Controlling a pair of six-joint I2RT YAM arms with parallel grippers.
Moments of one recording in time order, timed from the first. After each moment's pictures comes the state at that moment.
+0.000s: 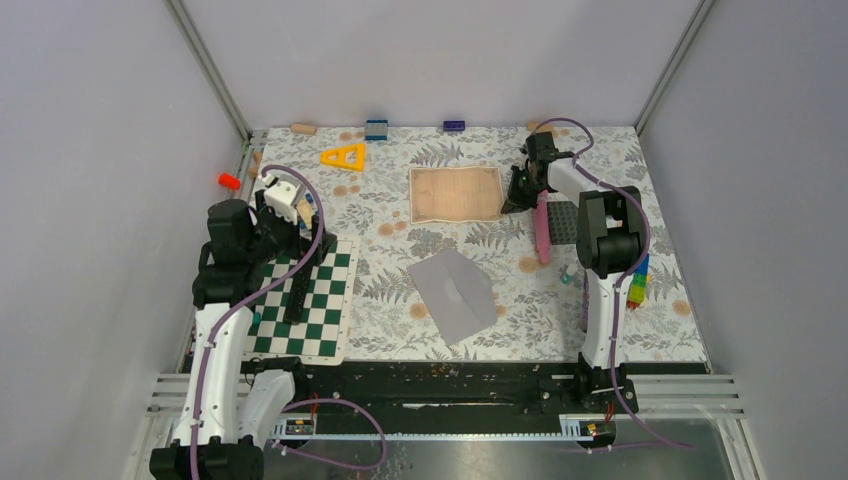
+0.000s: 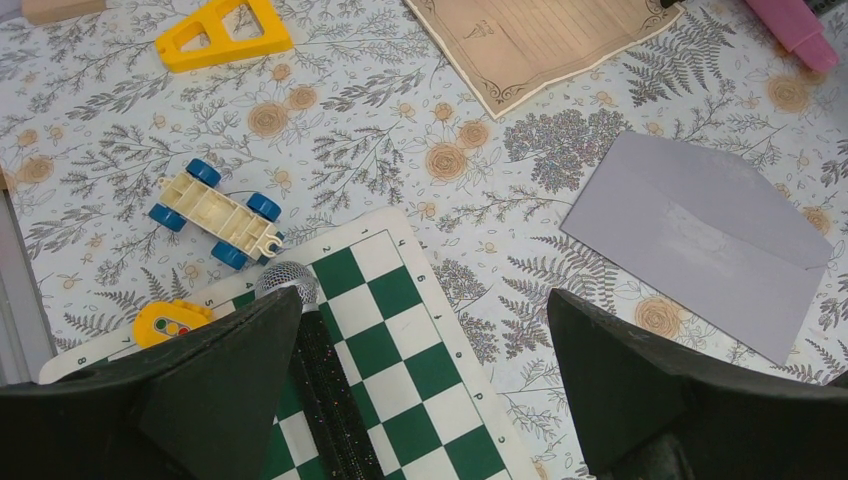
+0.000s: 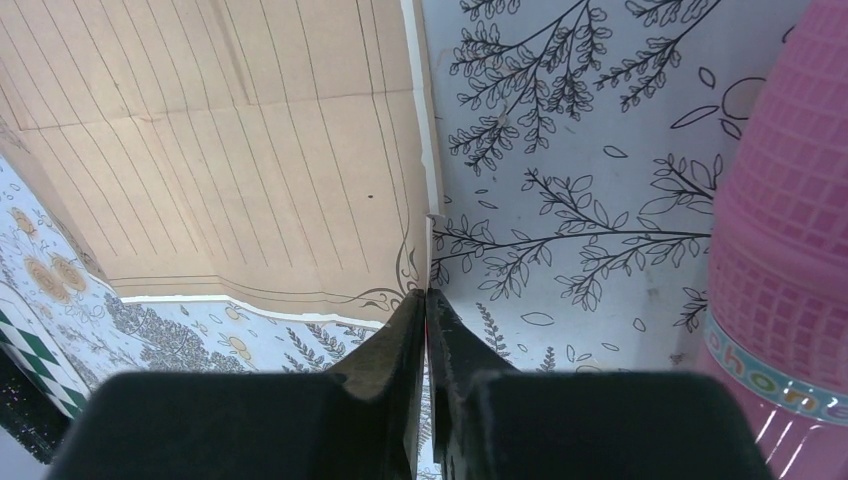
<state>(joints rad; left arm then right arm) 0.07 0.82 0.88 -0.52 0.55 0.24 0.15 2.22 1.67 -0.61 -0.28 0.40</state>
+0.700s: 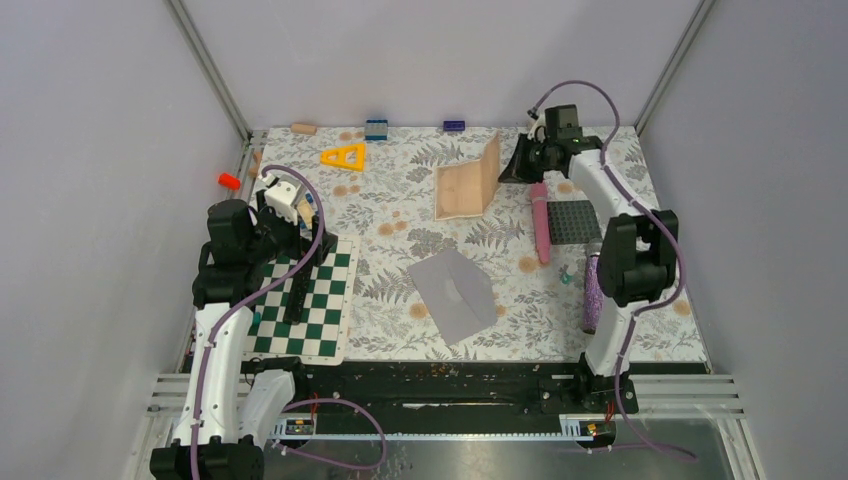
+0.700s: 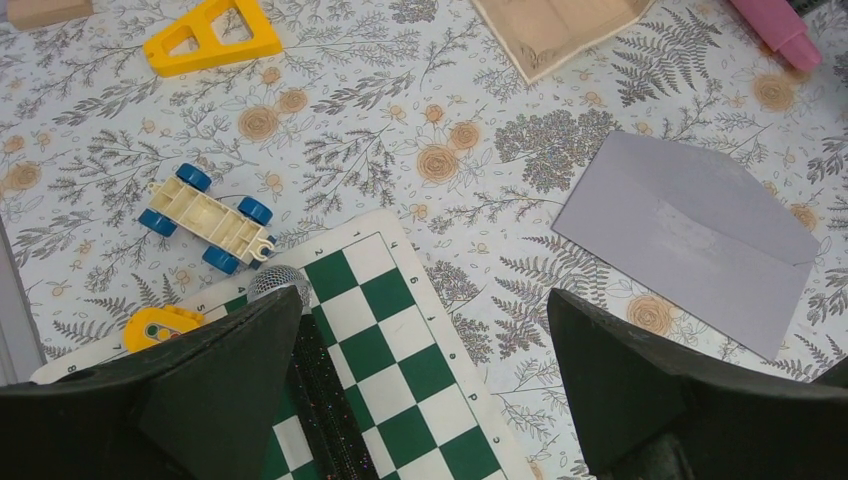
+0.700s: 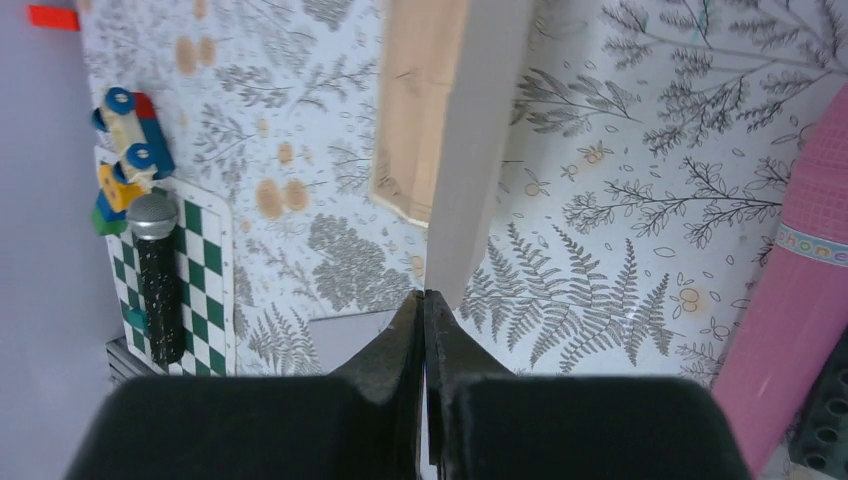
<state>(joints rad) 0.08 0.82 0.88 -0.52 0.57 0.24 0.15 1.96 1.64 -0.58 -0.44 0.39</state>
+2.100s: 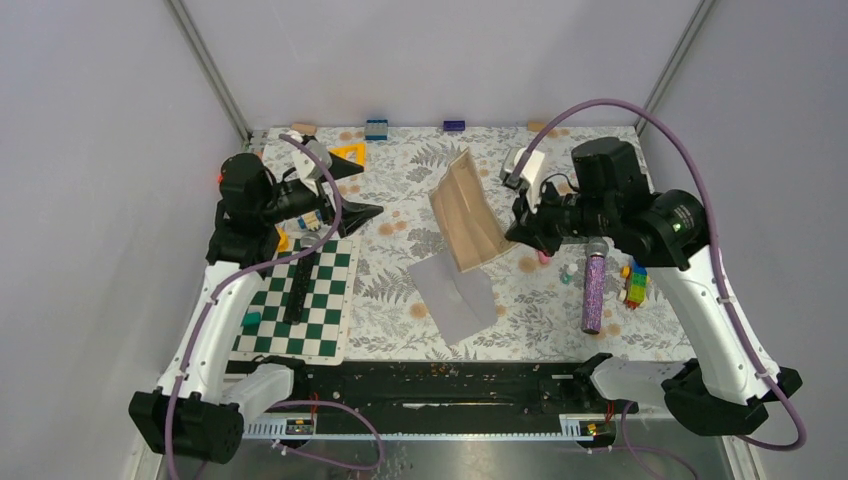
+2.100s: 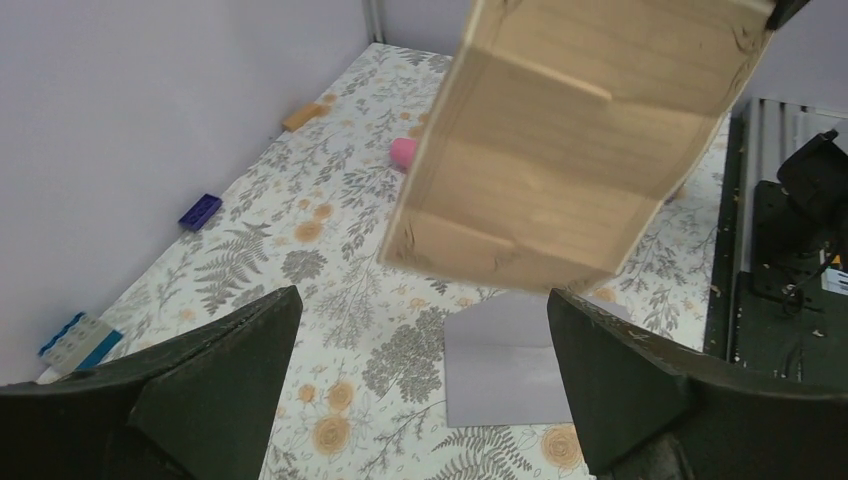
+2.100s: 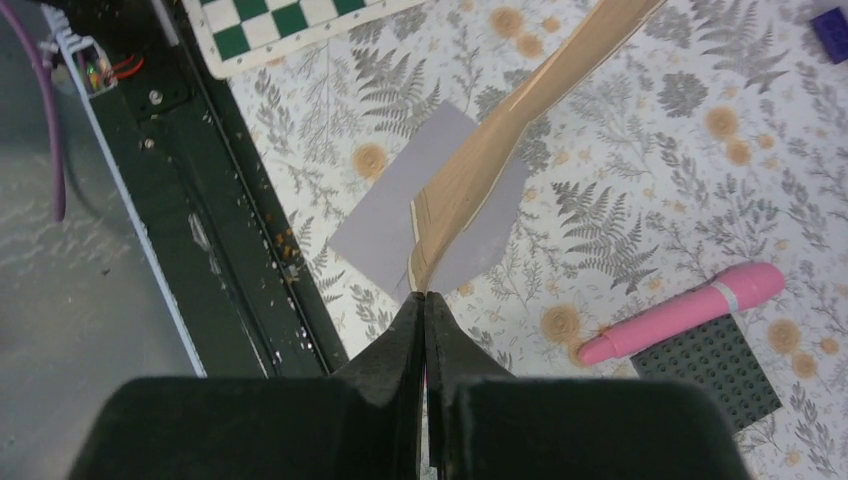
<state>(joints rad) -0.13 1.02 1.06 -0.10 0.99 0.14 0.58 1.20 1.76 -1.23 -0.41 -0.35</state>
